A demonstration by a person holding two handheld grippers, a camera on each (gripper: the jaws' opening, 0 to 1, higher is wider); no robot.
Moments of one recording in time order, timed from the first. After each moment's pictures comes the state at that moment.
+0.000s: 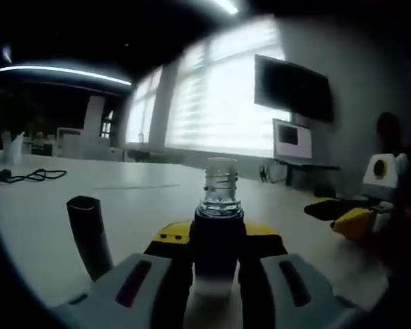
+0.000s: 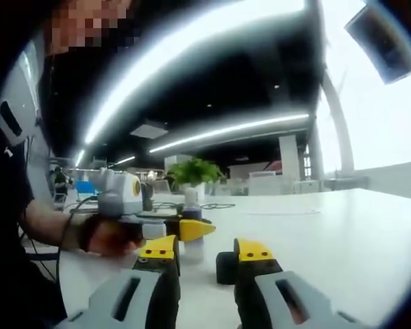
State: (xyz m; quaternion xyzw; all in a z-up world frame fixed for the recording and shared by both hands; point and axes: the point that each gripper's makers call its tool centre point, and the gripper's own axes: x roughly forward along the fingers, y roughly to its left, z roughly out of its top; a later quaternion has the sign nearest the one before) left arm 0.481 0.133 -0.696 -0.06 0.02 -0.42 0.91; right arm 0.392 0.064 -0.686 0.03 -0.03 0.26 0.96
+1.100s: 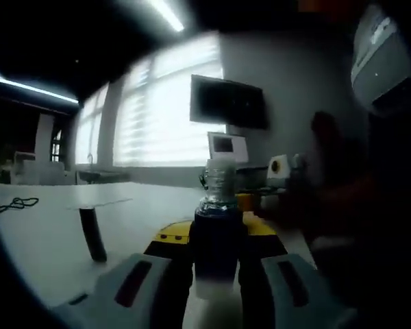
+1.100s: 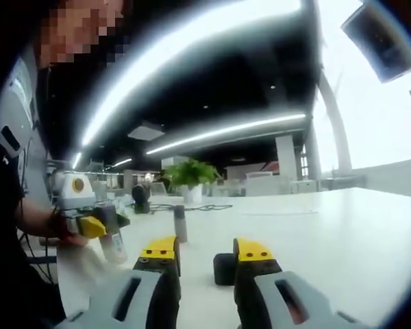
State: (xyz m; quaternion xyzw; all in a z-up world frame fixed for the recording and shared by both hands) left arm 0.357 0.183 -0.675 -0.02 -0.05 -0.58 0.82; right arm 0.394 0.064 -0.685 0.03 -0.03 0.25 0.97
